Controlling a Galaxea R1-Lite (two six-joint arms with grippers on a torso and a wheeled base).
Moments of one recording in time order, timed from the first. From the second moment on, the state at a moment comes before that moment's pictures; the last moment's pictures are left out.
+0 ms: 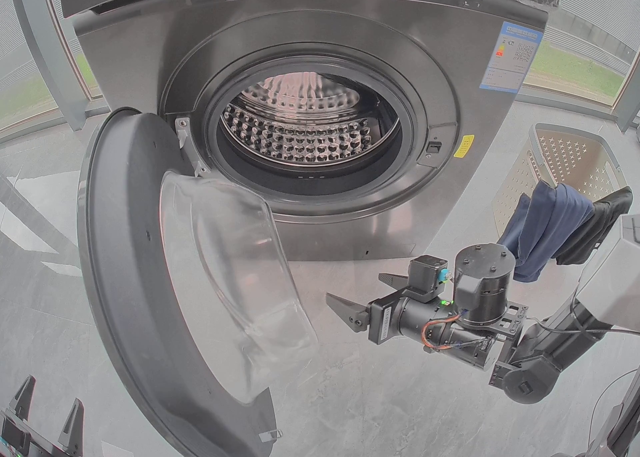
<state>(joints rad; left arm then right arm) -0.01 0.02 -0.02 0.00 0.02 -0.05 0.74 1.99 -0.63 -1.15 -0.04 0.24</state>
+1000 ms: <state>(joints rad) -0.01 0.02 -0.02 0.00 0.02 -0.05 0.82 2.15 -0.86 -1.16 -0.04 0.23</state>
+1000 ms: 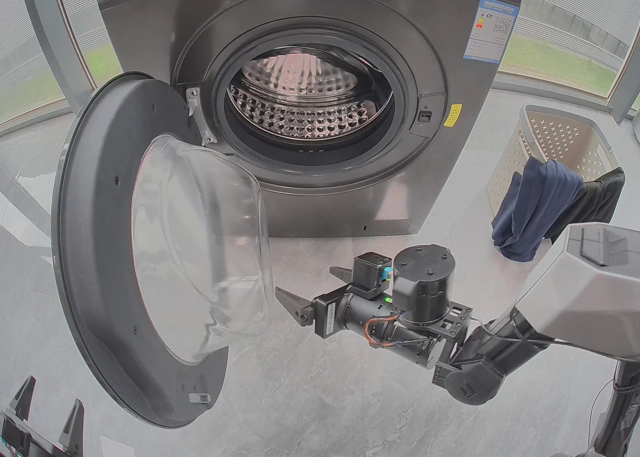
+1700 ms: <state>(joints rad) -0.01 0.02 -0.02 0.00 0.02 -0.05 0.88 2.28 -1.11 -1.09 -0.04 0.23</state>
